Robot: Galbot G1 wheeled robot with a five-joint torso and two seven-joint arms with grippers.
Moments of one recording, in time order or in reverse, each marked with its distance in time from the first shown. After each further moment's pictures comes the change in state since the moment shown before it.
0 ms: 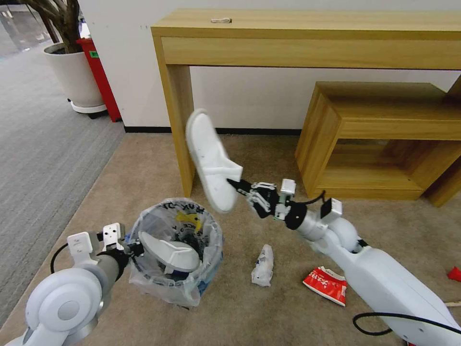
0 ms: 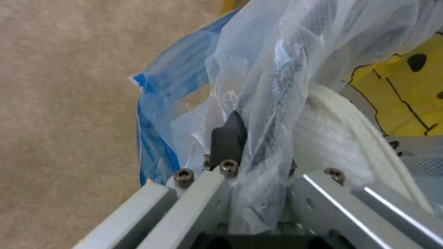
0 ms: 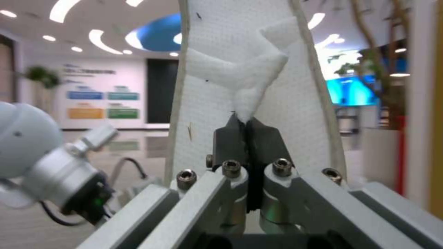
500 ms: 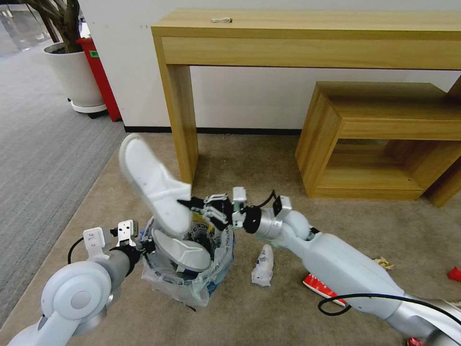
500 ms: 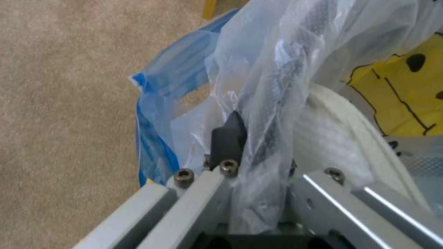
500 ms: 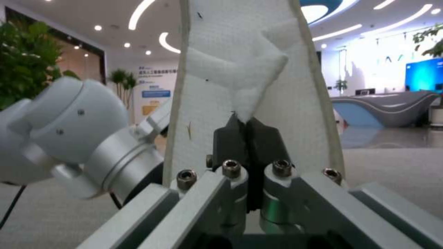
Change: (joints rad) left arm -0.051 -0.001 0.030 0.040 0.003 0.003 0.040; right arm 0.153 0.145 -0.229 -0.159 0.006 0.004 -0.114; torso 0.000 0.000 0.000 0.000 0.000
